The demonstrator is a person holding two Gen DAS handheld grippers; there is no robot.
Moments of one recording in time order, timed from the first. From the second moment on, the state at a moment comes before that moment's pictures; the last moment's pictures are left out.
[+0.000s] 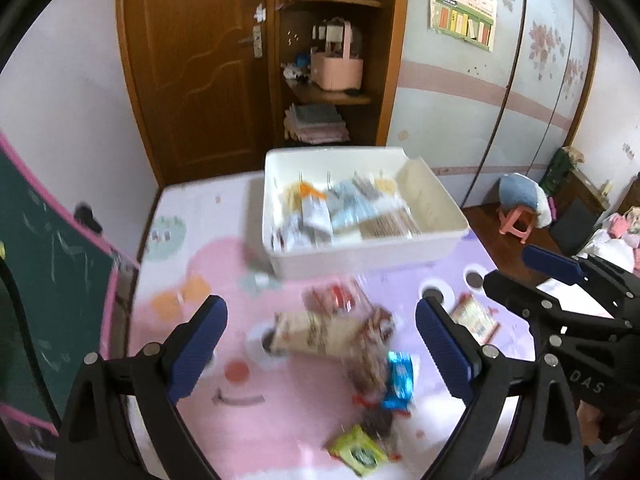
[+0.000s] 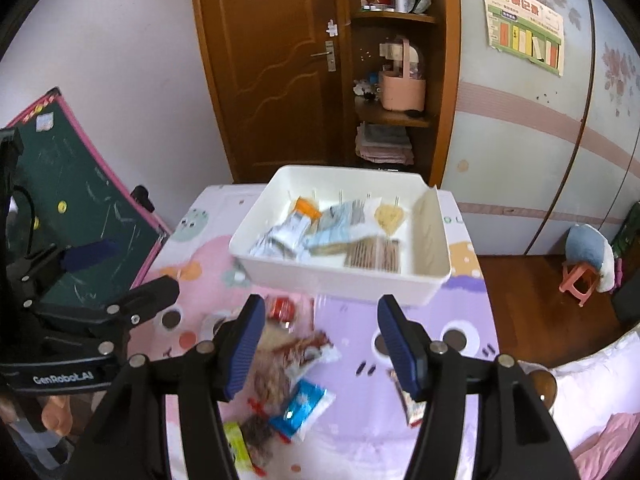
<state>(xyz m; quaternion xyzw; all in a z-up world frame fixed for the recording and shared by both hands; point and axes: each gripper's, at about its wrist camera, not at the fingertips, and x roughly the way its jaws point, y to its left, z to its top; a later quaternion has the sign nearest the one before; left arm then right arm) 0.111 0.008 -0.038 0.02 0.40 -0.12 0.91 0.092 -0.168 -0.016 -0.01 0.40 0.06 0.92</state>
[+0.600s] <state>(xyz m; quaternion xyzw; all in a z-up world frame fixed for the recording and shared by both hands) 0.067 0.009 -0.208 -0.07 0.56 -0.07 0.82 0.057 -0.179 -0.118 0.05 0.47 0.04 0.88</state>
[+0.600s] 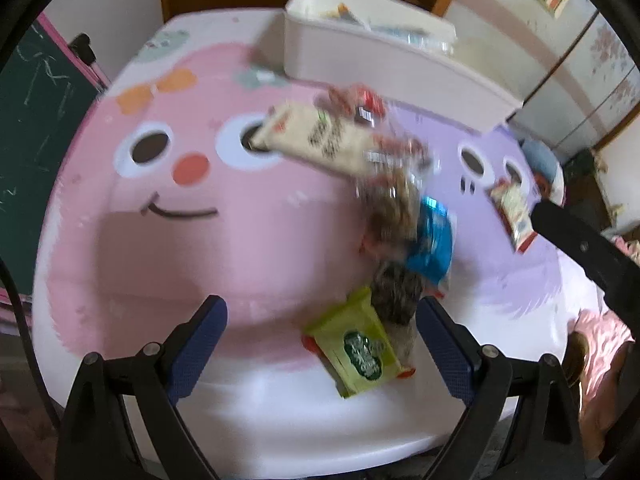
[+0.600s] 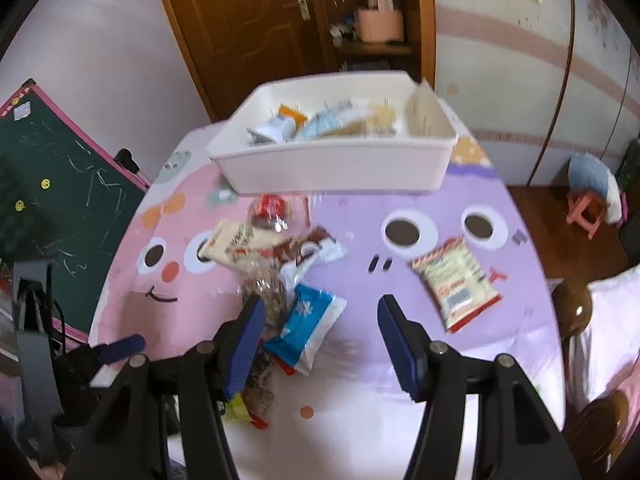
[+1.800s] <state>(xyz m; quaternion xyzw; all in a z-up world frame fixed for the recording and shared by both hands) 0.064 0.003 -0.239 -0.04 0.58 -0.09 0.81 0.083 -0.156 -0.207 0.01 0.56 0.05 0.82</state>
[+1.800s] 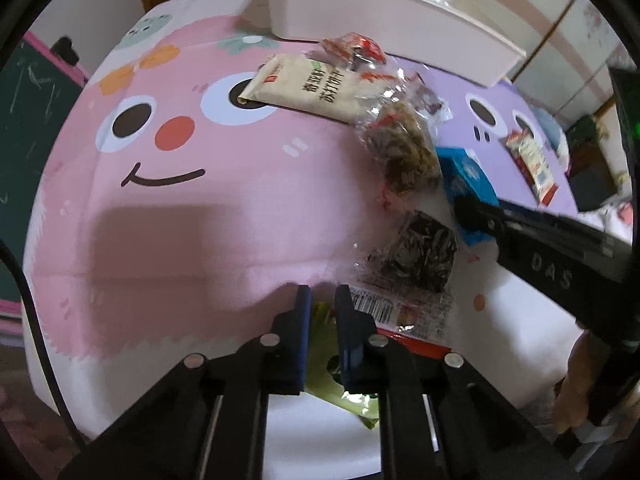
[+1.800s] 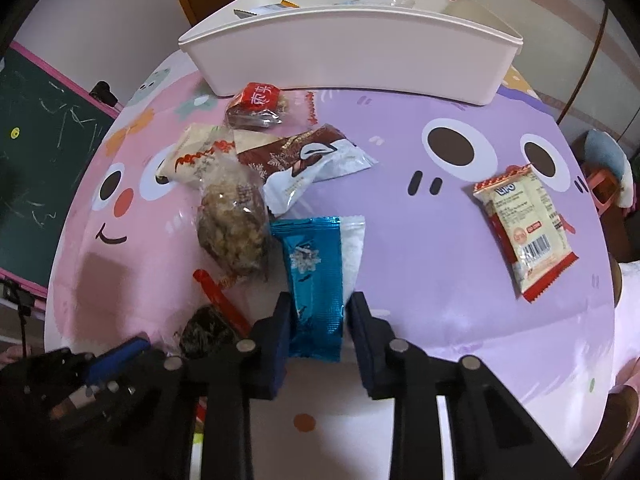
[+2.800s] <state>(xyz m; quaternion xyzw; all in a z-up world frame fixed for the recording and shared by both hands) 0.044 0.031 -0.245 -0.18 0.69 0.05 0.70 0.076 -0.181 -0.205 0.05 0.57 0.08 0.82</state>
